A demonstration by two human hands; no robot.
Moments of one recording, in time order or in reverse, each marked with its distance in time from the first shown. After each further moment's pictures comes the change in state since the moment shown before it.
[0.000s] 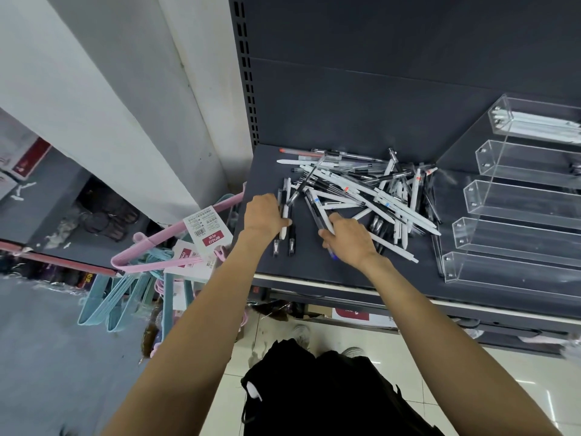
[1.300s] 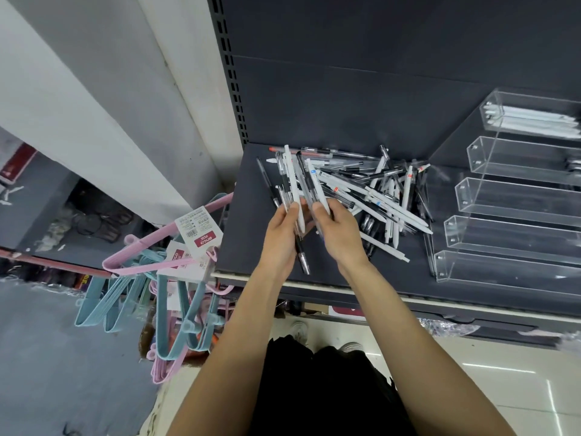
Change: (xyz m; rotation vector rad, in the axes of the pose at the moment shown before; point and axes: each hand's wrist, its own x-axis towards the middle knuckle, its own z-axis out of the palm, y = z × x) left_hand -0.068 0.053 0.017 -1.721 -0.066 -0.084; right_hand -0.025 -0.035 -0.023 0.924 0.246 0.121
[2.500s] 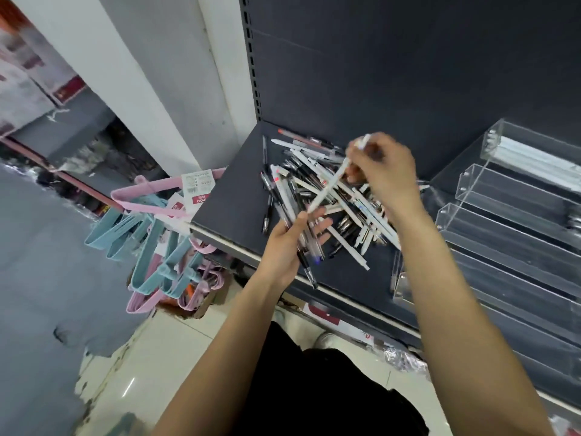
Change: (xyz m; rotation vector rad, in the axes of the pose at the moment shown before) left_hand -0.050 -0.047 0.075 -0.259 0.140 0.006; right_hand 0.054 -0.054 -0.123 -0.060 -0.205 -0.319
